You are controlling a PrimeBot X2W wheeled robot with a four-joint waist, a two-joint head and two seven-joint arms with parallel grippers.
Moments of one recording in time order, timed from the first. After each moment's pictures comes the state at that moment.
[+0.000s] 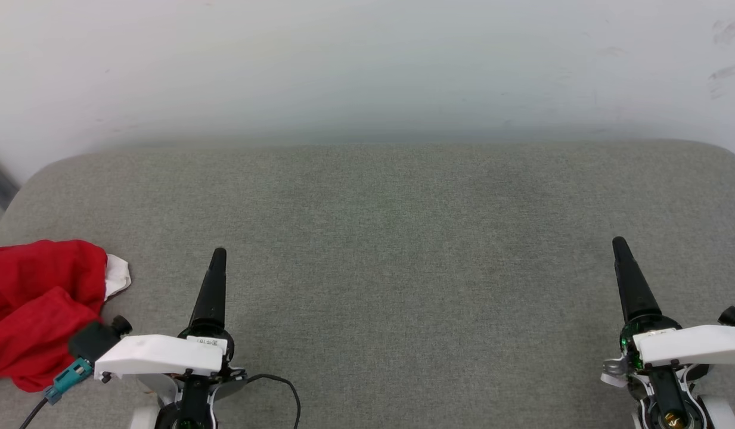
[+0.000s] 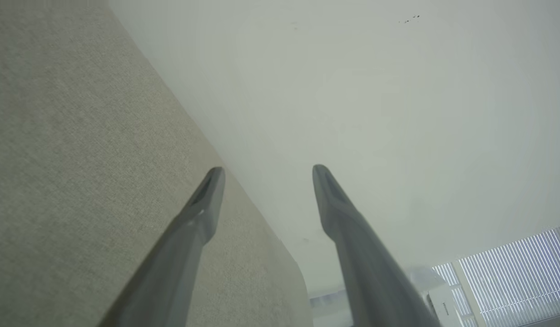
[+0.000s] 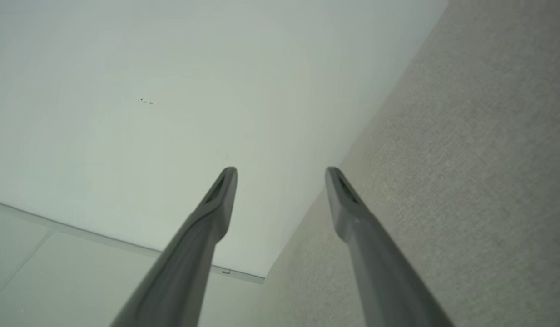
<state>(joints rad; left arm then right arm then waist) -0.12 0.05 0.00 0.19 -1.22 -0.13 -0.04 -0.12 -0.09 -0.01 0.20 1.29 0.13 -0.04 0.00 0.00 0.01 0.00</state>
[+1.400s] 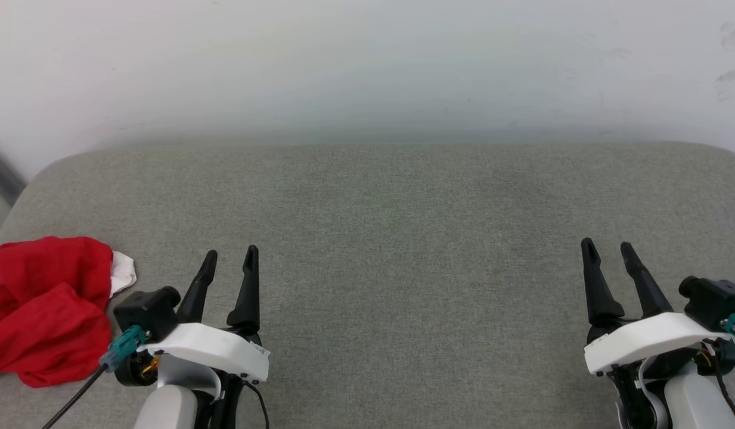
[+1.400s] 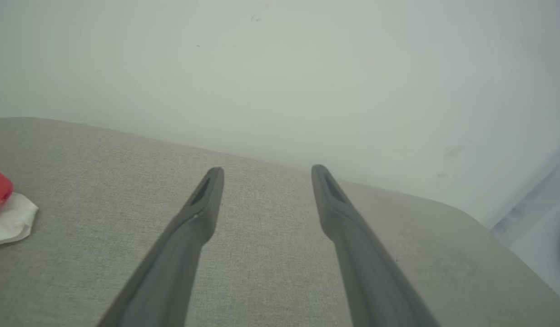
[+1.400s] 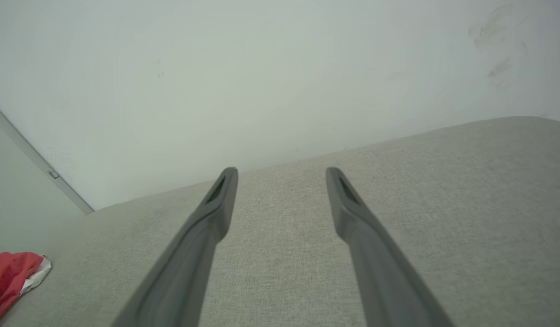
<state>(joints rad) -0.17 0.08 -0.07 0.25 -0.44 -0.12 -0.16 -0.18 -0.11 0.02 0.29 0.45 0.13 -0.16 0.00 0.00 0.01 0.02</state>
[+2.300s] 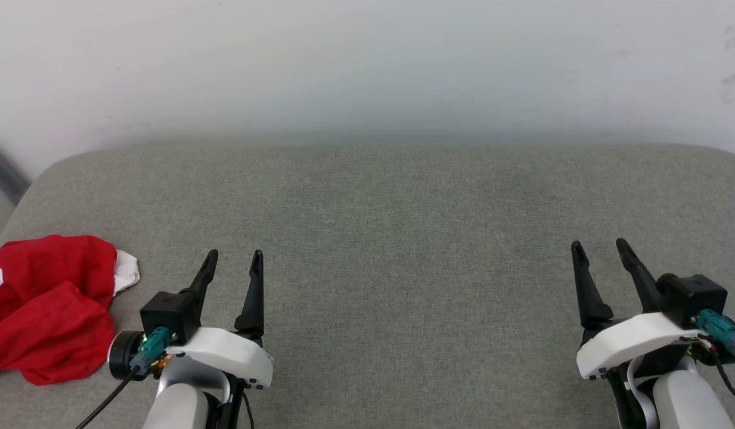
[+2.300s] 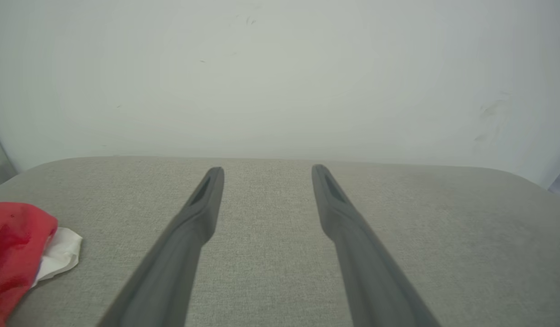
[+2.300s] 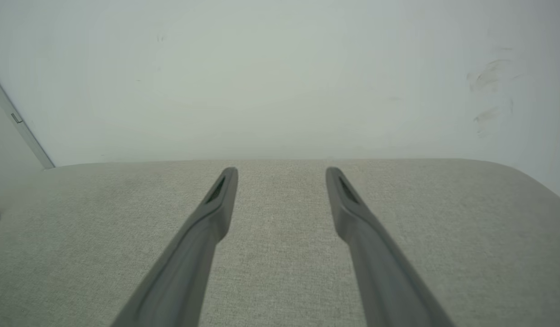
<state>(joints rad) -0.19 0.08 -0.07 0.31 -0.22 -0.11 -0.22 -0.19 -0.10 0.01 0.31 0.20 0.13 -0.17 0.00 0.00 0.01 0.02</state>
